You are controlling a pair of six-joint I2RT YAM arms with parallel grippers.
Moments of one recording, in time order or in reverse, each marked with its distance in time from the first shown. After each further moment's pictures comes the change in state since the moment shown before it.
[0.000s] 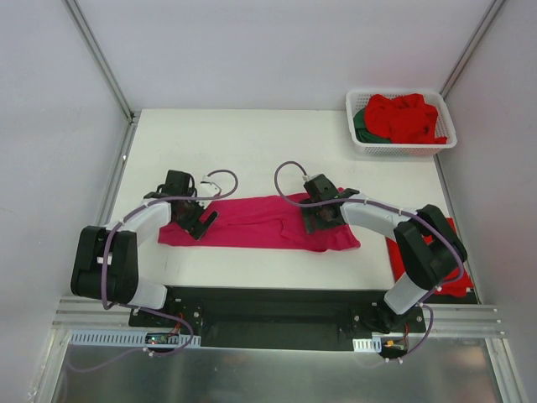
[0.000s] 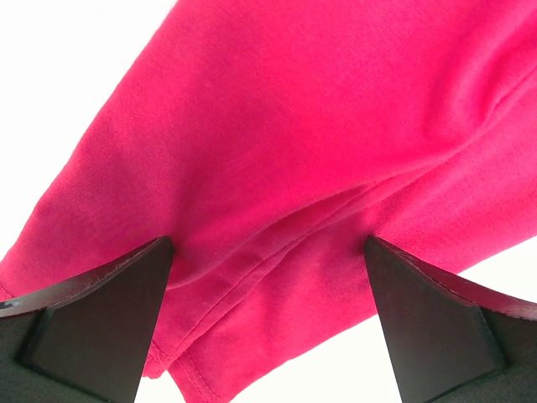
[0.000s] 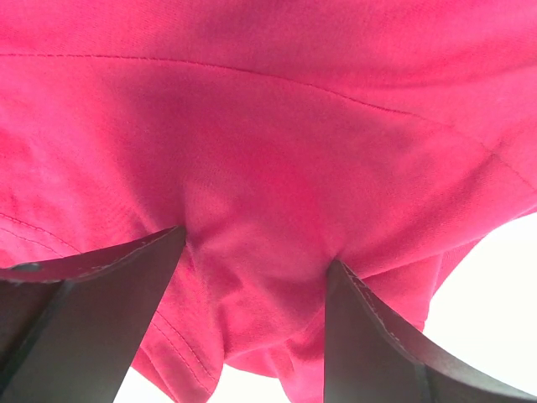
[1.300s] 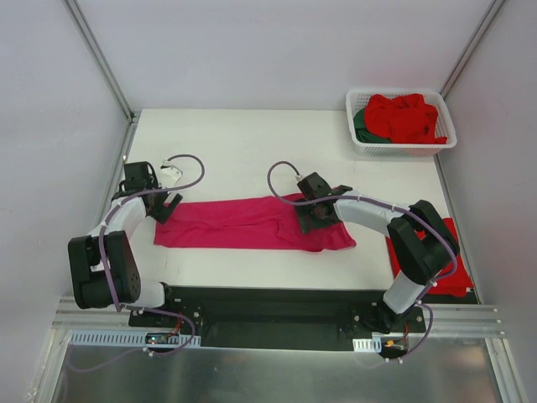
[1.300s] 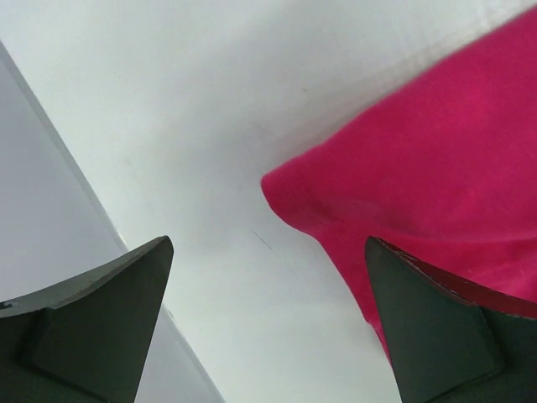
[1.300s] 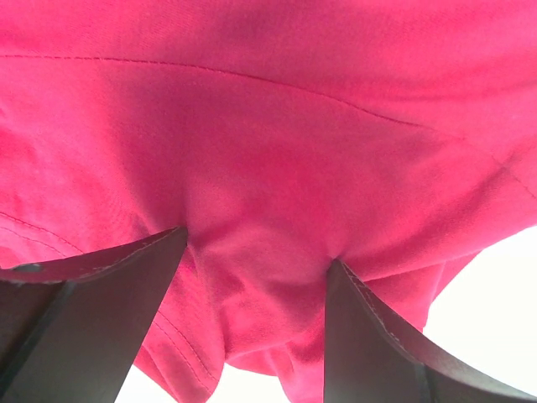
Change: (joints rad) left arm 0.316 -0.059 0.043 0.101 -0.094 0.198; right arm 0.028 0.053 0.061 -0.036 -0.021 -0.006
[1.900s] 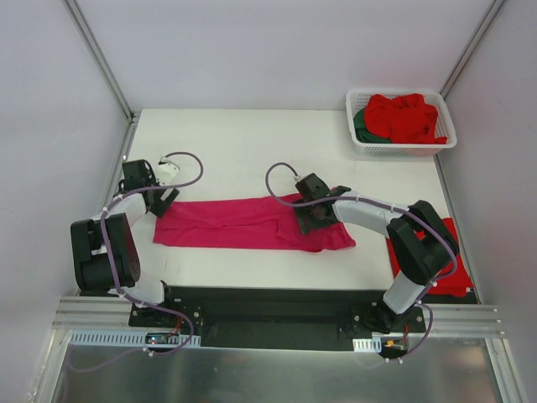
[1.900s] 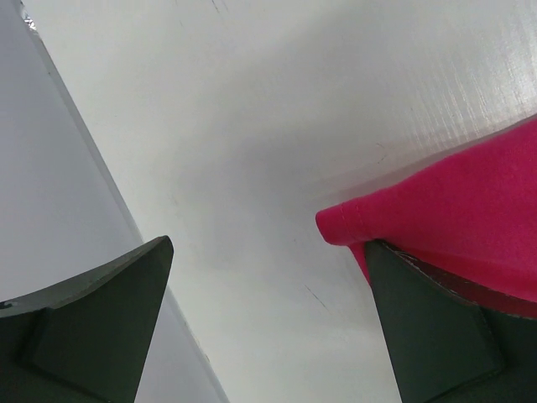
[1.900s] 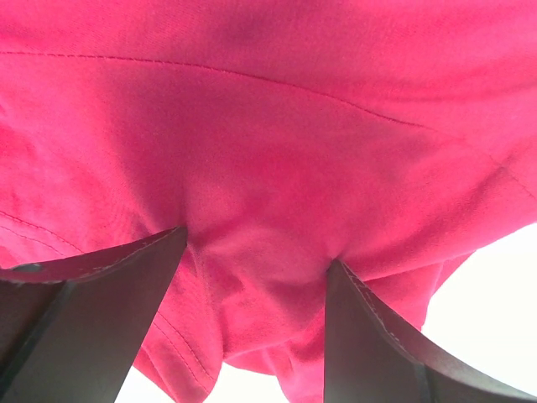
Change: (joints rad) left arm 0.043 0.137 0.000 0.237 -0.010 0.056; right arm 0.014 0.002 0.003 -0.002 0.021 -0.013
